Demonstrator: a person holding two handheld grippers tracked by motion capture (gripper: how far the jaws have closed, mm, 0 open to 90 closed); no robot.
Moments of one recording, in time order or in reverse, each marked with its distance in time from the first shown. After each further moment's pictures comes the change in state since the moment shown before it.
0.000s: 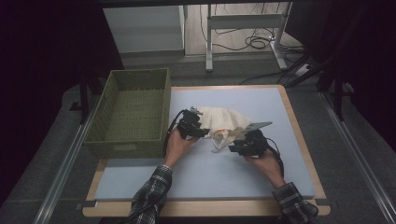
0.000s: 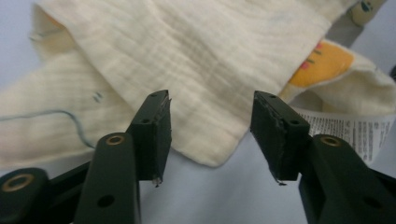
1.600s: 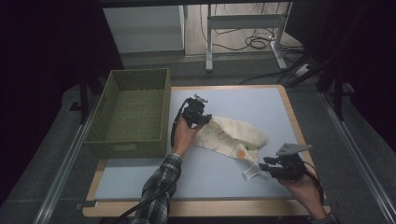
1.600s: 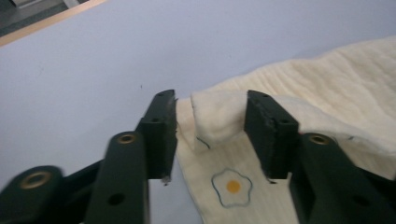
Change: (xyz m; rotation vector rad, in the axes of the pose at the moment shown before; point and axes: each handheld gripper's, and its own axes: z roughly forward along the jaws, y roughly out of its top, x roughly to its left) left arm 0.001 0.041 -0.005 -0.070 0.155 -0.012; right arm 0.012 -0.070 -0.103 -0.006 -0.133 -0.057
